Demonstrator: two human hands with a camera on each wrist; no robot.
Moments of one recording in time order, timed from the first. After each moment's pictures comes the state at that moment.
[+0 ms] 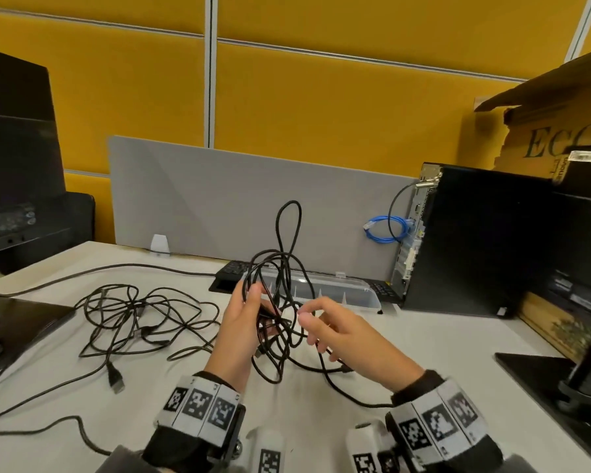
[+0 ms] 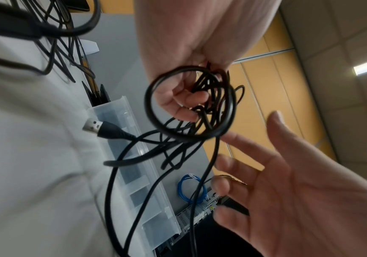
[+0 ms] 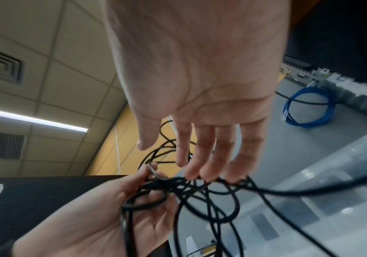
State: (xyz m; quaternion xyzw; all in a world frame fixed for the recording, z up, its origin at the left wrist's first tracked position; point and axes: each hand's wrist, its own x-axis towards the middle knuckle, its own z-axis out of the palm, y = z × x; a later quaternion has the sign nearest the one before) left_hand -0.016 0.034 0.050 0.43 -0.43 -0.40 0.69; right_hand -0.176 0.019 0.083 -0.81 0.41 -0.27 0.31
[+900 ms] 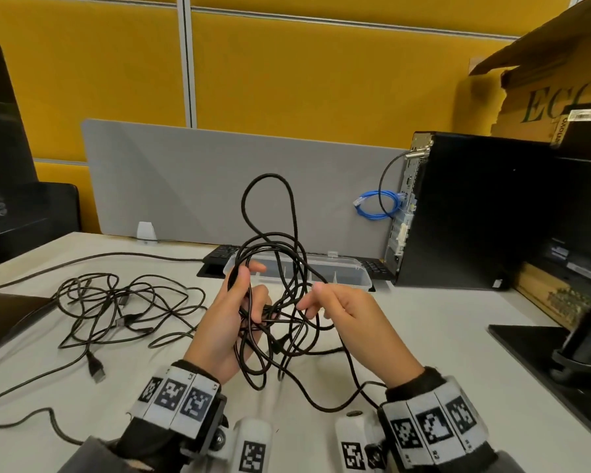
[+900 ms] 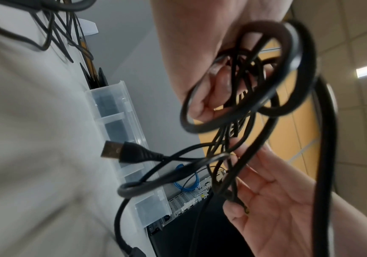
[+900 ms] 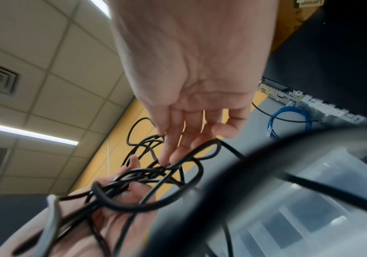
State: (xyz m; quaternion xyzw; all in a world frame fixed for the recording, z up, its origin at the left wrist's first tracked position) left_hand -0.026 0.042 0.053 0.31 -0.40 -0.54 0.67; right_hand -0.193 0.023 0.070 -0.78 0.40 -0.40 0.27
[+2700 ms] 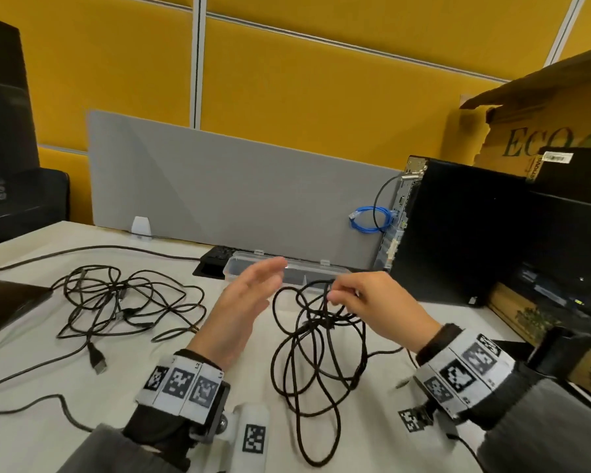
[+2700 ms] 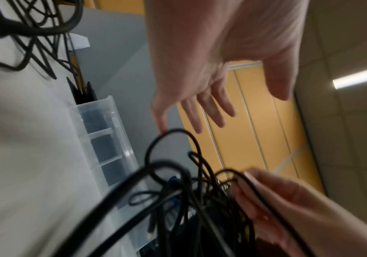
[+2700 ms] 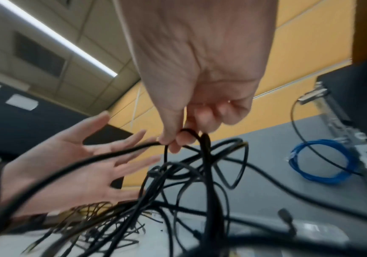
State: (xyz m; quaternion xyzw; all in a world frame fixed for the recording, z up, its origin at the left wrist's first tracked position) left_hand -0.014 0.041 0.056 0.33 -0.53 -0.47 0.62; right_hand -0.215 0.008 0.113 -0.88 0.44 -0.20 0.00
